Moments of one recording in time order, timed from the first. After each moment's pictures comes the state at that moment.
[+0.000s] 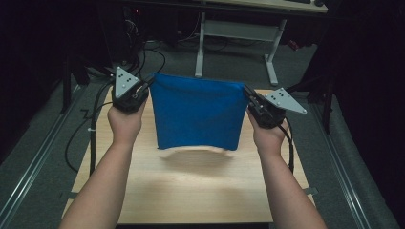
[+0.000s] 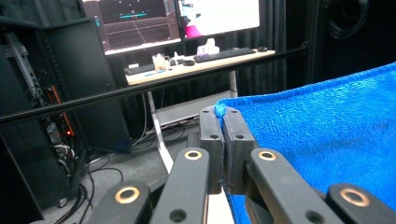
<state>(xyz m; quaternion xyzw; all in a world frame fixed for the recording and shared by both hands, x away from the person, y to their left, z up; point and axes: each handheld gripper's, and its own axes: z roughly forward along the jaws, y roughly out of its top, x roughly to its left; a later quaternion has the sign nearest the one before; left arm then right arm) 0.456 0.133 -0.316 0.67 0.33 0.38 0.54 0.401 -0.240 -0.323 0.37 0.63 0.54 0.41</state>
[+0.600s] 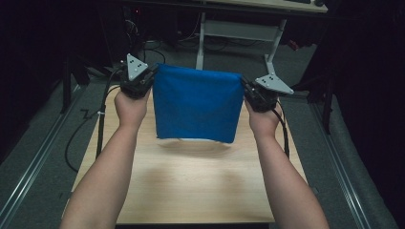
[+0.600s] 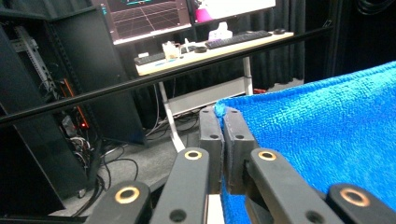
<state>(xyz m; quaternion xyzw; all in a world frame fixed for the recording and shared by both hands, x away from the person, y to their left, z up) 0.503 0.122 -0.316 0.69 0.34 0.39 0.51 0.456 -0.238 -0.327 0.40 0.65 0.50 0.41</state>
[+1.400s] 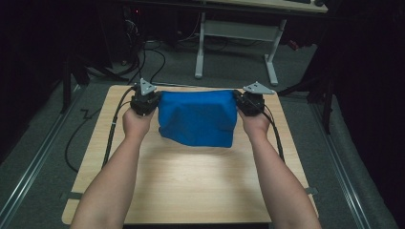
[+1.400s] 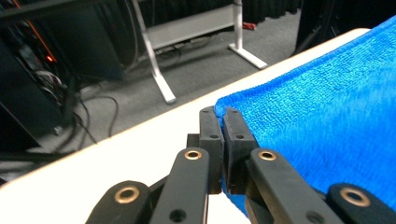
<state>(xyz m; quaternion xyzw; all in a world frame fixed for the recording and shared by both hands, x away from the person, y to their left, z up) 0.530 0.122 -0.421 0.76 0.38 0.30 0.43 0.503 -0.242 -0.398 0.43 0.70 0.45 0.34</state>
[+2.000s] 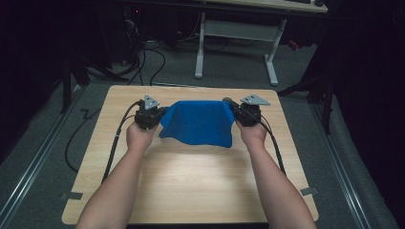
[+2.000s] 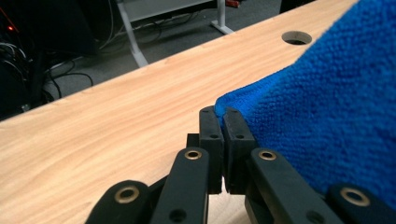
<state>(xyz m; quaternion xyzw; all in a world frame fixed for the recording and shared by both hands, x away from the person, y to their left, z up) 0.516 0.117 -0.464 0.78 0.38 0.26 0.42 0.495 -0.242 -0.437 0.44 0.72 0.44 0.31</state>
